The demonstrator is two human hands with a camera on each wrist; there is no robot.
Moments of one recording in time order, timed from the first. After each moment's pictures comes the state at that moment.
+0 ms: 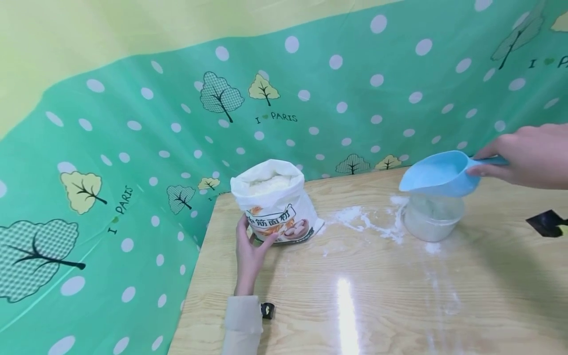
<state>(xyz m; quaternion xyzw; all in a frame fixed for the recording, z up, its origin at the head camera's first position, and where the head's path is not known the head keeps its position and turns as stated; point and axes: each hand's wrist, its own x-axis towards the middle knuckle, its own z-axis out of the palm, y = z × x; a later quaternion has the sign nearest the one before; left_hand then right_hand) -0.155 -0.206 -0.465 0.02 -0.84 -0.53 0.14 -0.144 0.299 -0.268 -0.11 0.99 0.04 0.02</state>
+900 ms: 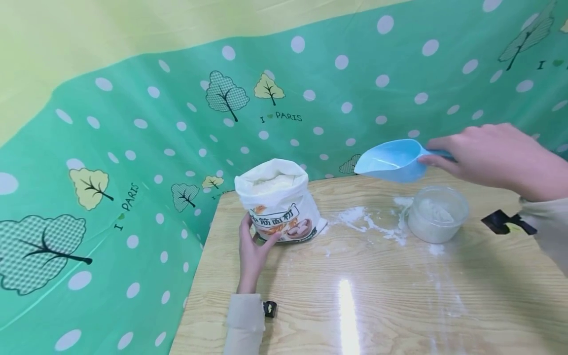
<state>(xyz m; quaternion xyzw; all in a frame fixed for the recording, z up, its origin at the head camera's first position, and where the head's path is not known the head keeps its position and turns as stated) -0.155 -0.210 -0.467 0.01 -0.84 -0.53 0.14 -0.160 0.246 -0.263 -0.18 0.98 0.00 -0.05</state>
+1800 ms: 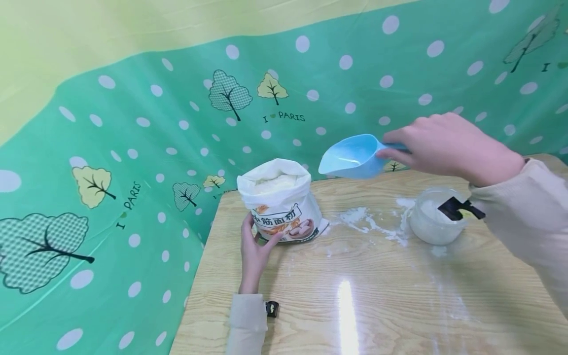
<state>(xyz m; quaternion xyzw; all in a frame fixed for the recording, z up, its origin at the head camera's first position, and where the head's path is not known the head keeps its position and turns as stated) -0.155 -0.209 -0.468 0.01 -0.84 -0.53 0.15 -0.174 0.185 -0.236 -0.27 0.96 -0.02 -0.10</state>
